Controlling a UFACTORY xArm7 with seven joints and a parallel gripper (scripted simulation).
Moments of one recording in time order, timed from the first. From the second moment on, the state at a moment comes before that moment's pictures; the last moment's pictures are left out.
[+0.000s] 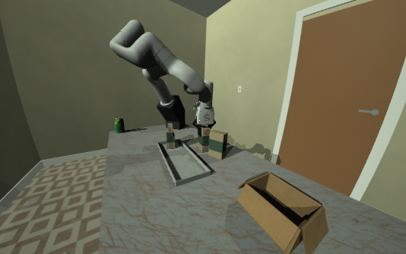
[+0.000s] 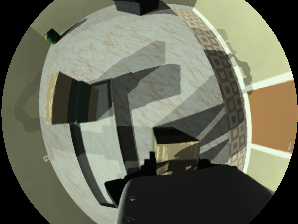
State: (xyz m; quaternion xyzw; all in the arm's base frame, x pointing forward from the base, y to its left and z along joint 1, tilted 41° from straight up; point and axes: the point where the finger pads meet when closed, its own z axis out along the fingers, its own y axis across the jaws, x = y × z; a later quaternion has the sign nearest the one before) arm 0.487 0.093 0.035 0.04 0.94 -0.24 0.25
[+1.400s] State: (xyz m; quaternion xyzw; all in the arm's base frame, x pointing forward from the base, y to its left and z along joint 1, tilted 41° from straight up) arm 0.487 0.093 0.035 0.04 0.94 -0.24 0.25
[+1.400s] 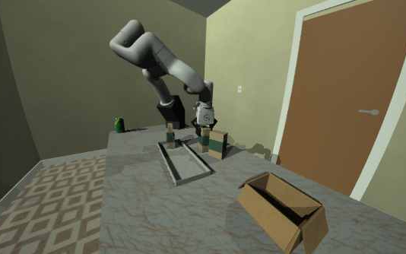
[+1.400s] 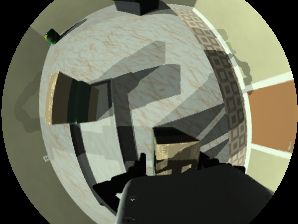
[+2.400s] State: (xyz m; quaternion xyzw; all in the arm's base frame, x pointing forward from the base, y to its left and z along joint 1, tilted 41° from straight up) arm 0.485 0.094 0.037 0.04 0.94 -0.24 0.25
